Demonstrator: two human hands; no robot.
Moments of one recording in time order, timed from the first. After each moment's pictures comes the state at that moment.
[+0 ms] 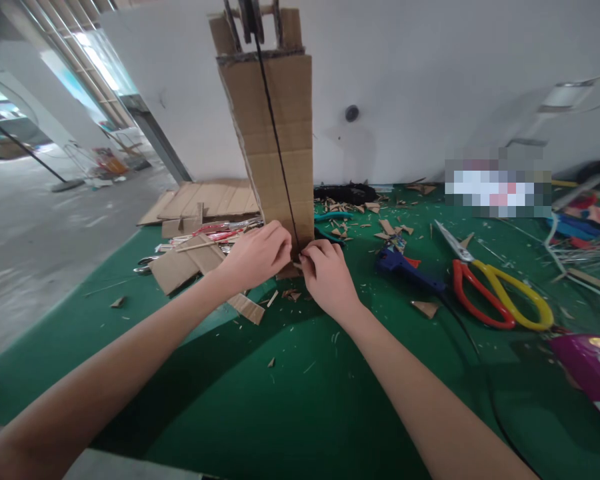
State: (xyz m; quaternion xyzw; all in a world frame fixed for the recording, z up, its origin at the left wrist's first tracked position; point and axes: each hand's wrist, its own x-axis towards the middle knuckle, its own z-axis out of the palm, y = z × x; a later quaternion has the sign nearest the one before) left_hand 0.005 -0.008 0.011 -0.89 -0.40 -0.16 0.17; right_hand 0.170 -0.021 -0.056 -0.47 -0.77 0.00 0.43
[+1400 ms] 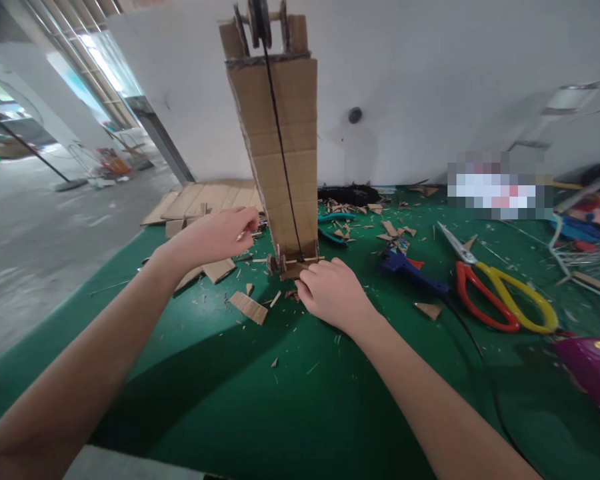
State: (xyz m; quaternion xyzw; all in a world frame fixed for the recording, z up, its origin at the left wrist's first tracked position) left_hand -0.048 0.007 0.058 -0.88 -0.47 -0.05 0.08; right_hand 0.173 -0.047 -0.032 -0.44 -0.88 -0.11 0.17
